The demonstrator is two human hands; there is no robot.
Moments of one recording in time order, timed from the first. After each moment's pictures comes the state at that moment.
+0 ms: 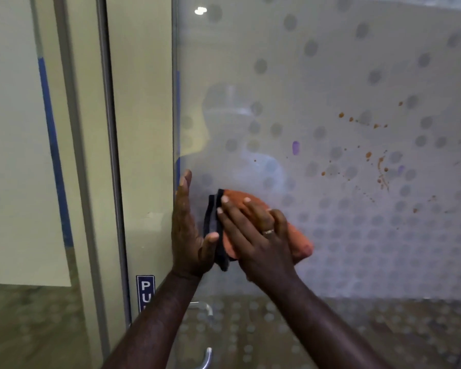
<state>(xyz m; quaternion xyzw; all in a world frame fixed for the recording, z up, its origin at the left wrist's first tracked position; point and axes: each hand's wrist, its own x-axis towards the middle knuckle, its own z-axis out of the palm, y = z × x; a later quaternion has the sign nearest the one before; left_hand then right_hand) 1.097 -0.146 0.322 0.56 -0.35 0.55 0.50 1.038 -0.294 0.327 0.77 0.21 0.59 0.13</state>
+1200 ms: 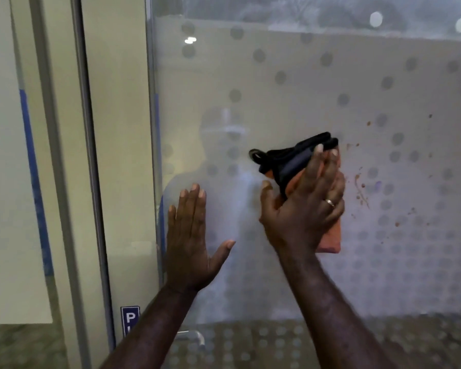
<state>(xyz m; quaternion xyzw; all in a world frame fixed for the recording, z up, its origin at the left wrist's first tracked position) 1.085 -0.159 0.349 0.73 -0.26 0.59 0.24 1.041 -0.328 0.421 0.72 -0.12 0.64 -0.21</state>
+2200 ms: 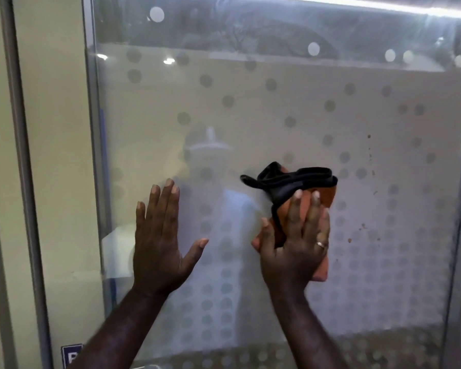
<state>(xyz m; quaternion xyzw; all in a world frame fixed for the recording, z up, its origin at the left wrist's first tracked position) 1.087 -0.197 0.393 0.72 -0.25 0.62 0.18 1.043 -0.404 0.383 0.67 -0.08 0.72 -0.19</state>
